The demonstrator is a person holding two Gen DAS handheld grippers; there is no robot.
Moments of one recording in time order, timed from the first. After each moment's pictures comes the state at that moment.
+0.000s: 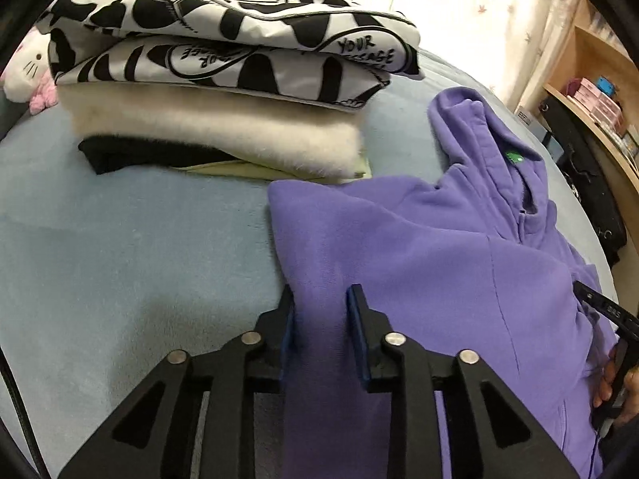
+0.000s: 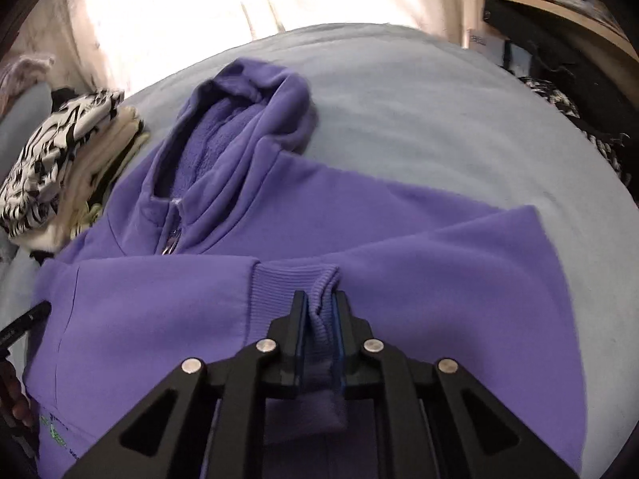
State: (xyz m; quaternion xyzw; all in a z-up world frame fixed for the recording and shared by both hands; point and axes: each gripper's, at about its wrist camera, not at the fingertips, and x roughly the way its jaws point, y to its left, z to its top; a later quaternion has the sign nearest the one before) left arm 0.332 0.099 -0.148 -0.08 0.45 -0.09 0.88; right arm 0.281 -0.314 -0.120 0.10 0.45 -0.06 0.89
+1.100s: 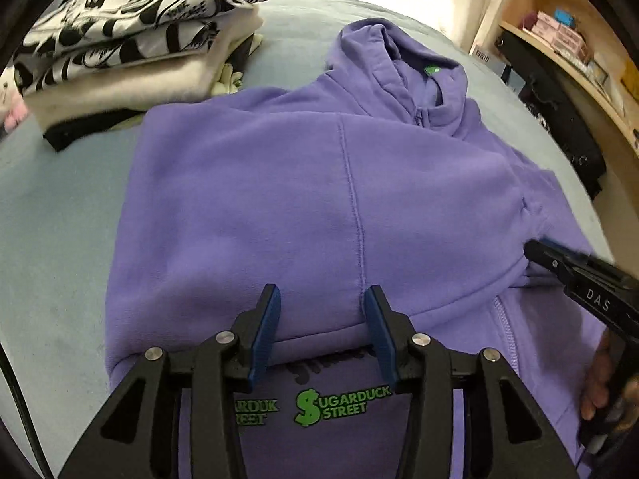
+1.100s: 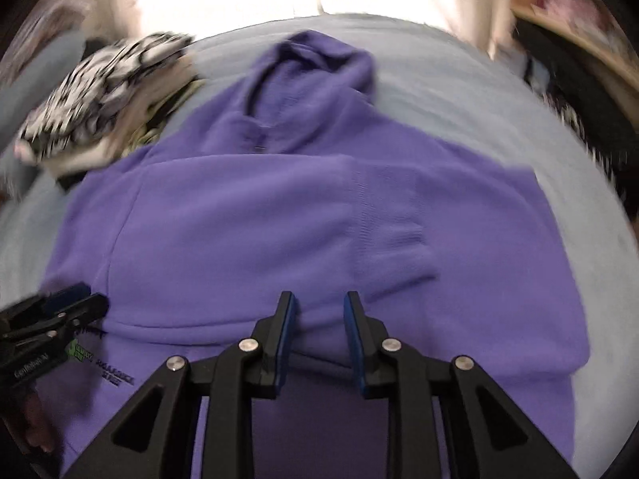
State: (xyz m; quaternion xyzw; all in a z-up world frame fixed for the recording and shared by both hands) left arm 0.244 0.005 -0.142 -0.02 0.50 -0.15 0.85; right arm 0.212 -0.256 -0.110 0.06 0.49 -0.04 0.87
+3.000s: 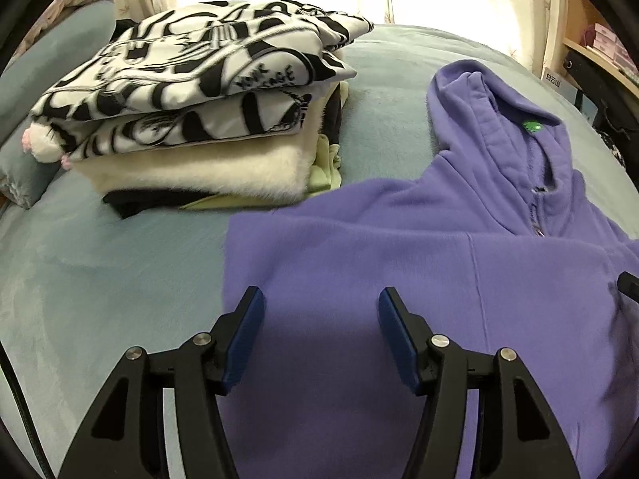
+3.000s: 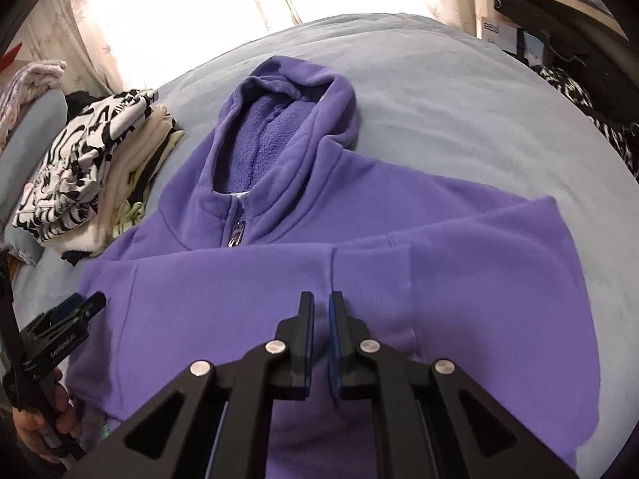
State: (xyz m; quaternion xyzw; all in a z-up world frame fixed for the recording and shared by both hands) left arm 0.323 0.029 -0.118 0.03 0.45 -0.01 0.89; right arm 0.263 -0.281 -0.095 0.14 0.46 -0.02 0.87
